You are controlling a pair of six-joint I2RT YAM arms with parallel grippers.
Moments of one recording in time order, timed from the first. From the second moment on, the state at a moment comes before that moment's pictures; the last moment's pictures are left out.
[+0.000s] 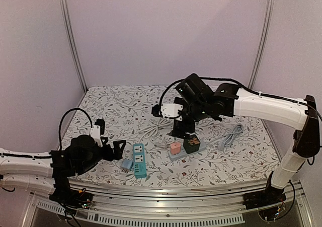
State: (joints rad) left arm -1.00 0.86 0.23 0.20 -0.53 -0.52; right arm 1.01 1.70 1.51 -0.67 0.09 -0.60
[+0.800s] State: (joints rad) left arm -1.06 1.51 0.74 -0.23 -0.33 -0.73; right arm 1.01 1.23 1.04 -0.39 0.35 -0.16
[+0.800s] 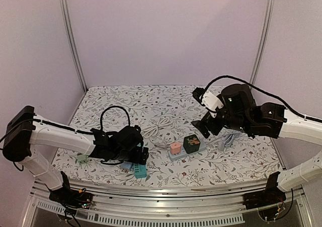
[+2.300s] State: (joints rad) left arm -1.12 1.97 1.19 -0.28 -0.07 -0.35; right arm 1.01 1.06 1.04 -0.40 0.63 -0.11
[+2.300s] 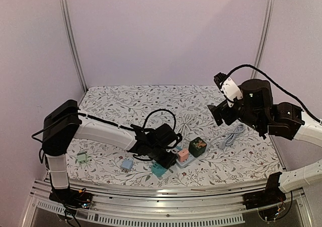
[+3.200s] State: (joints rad) left arm -1.14 1.89 1.16 -0.43 -0.13 0.13; right arm 1.01 1.11 1.02 -0.40 0.62 -0.13
